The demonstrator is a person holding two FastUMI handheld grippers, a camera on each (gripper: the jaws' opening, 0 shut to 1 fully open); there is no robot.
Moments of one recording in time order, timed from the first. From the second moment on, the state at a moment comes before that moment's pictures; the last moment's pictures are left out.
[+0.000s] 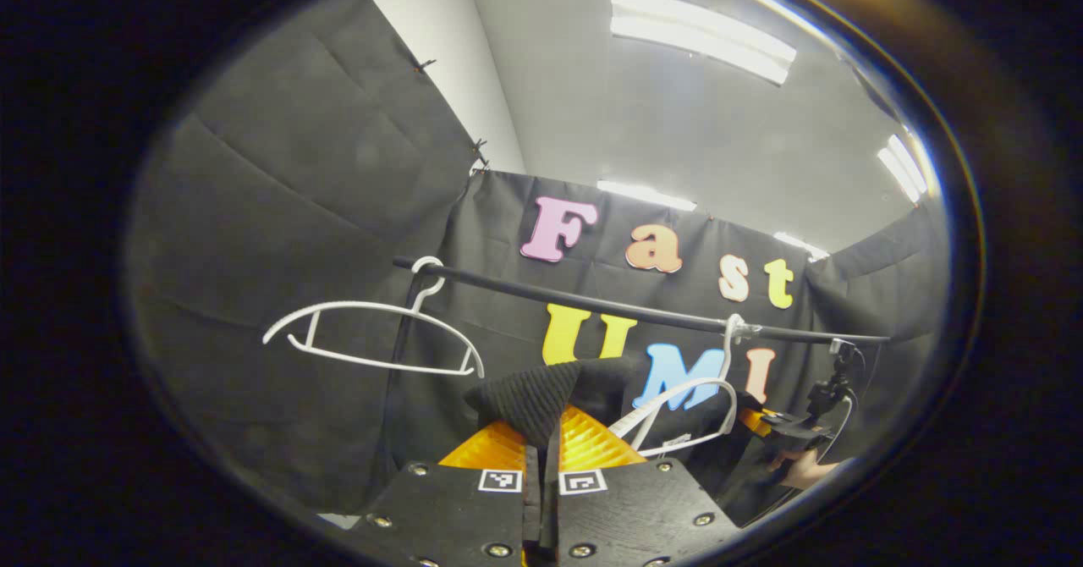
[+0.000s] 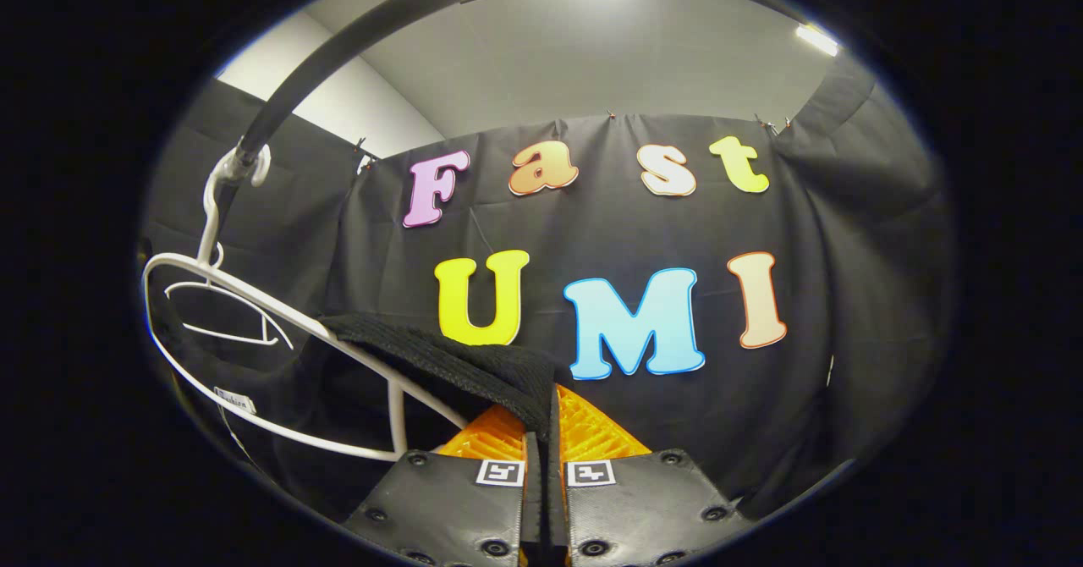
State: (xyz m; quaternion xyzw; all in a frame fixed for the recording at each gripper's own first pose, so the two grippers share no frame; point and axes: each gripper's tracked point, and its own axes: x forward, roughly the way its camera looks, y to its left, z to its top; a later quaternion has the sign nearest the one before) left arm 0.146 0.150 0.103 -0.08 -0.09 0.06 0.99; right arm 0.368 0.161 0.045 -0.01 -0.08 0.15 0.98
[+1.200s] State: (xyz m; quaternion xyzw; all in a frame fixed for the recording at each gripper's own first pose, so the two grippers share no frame) left arm 0.120 0.095 -0.100 -0.11 0.07 0.16 0.98; right arm 0.314 0.078 -0.137 -0.02 0.10 0.19 0.98
